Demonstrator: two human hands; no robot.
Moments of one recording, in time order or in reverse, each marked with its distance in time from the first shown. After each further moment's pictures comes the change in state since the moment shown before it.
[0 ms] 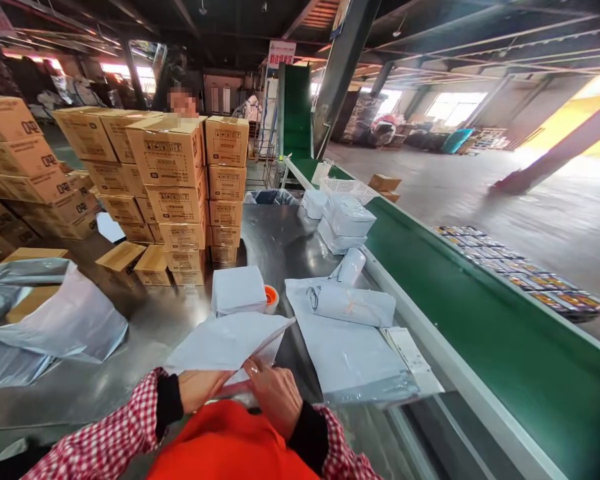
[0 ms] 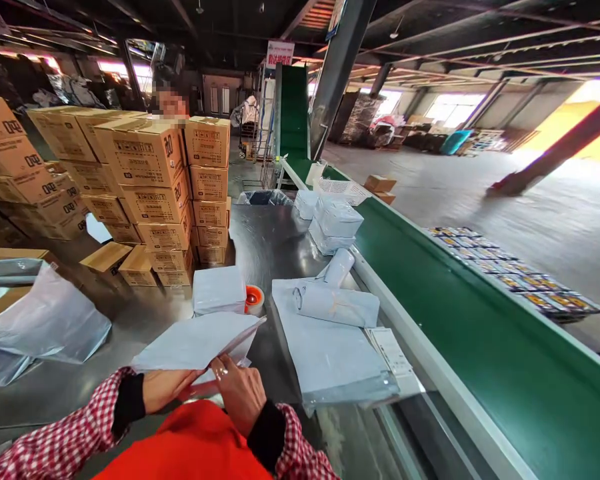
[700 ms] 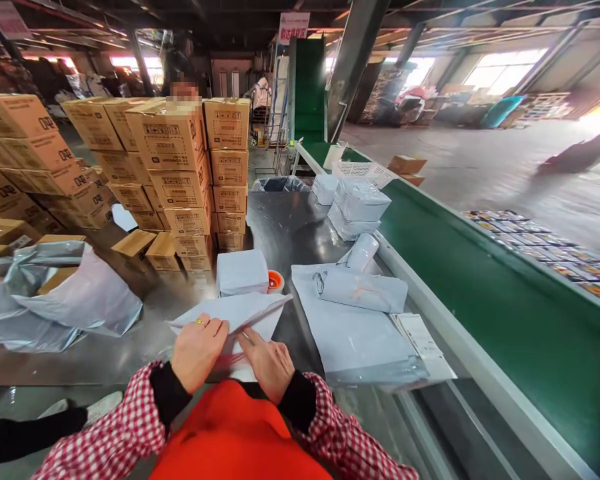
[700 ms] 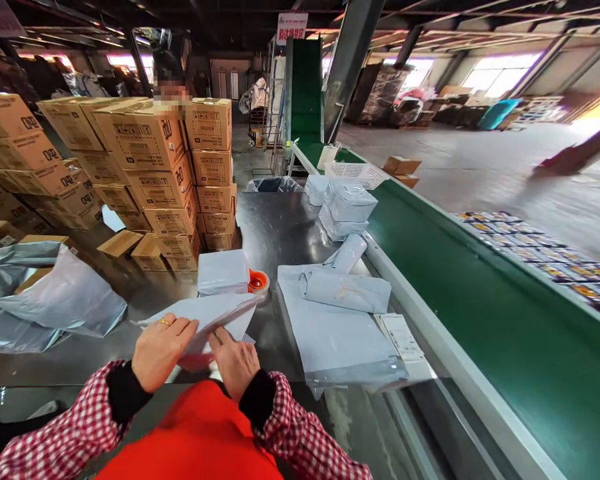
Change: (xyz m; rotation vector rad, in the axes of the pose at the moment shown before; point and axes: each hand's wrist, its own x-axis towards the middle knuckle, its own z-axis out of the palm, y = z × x) left_hand -0.005 0.068 -0.015 0.899 0.160 -0.299; right_hand -0.002 -0.006 -0.009 0.005 0.005 -0.040
